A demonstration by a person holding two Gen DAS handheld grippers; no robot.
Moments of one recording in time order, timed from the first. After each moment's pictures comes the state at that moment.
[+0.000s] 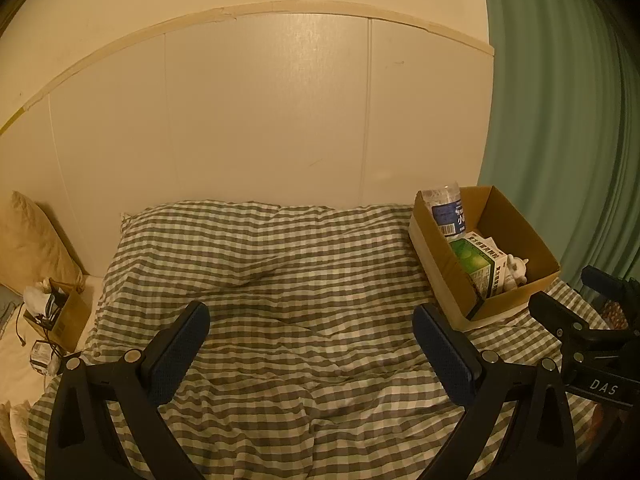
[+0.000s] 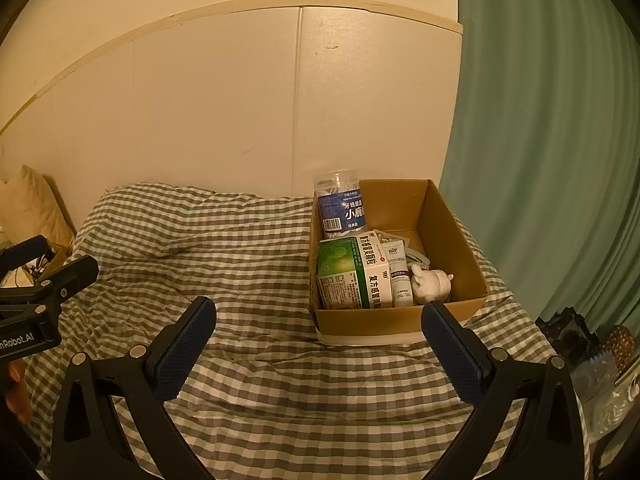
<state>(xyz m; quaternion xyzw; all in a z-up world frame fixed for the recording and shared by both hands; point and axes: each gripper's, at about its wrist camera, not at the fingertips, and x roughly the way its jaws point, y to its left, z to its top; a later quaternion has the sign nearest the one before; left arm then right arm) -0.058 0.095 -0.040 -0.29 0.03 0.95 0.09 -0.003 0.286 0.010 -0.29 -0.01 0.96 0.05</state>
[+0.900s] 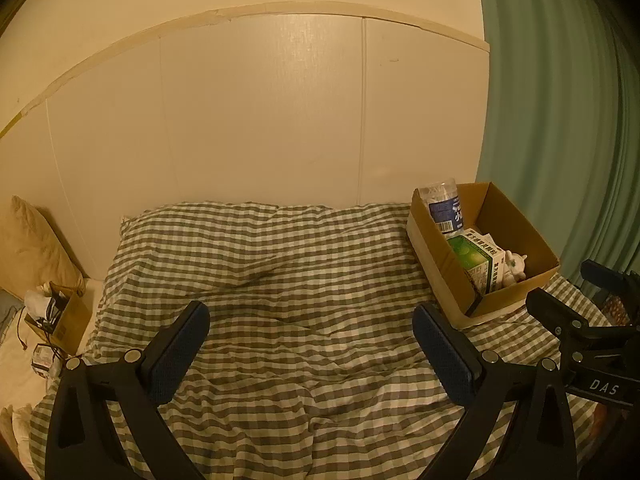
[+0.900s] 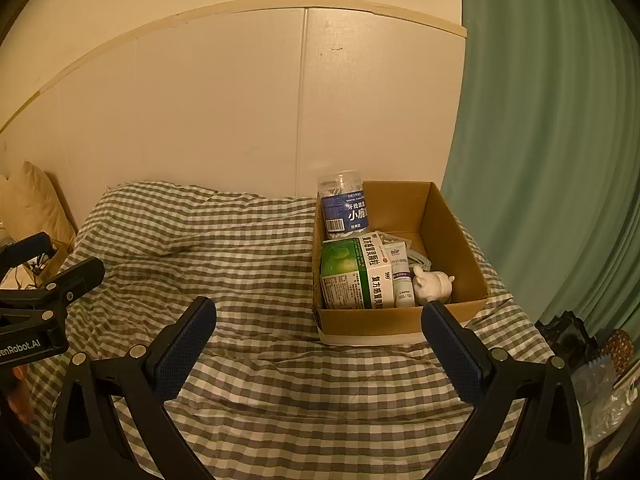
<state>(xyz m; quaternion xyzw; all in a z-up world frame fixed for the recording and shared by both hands) -0.056 0.096 -0.041 -0.29 0.03 0.95 0.09 -0.002 0.282 0.008 -0.29 -0.02 0.96 0.05</state>
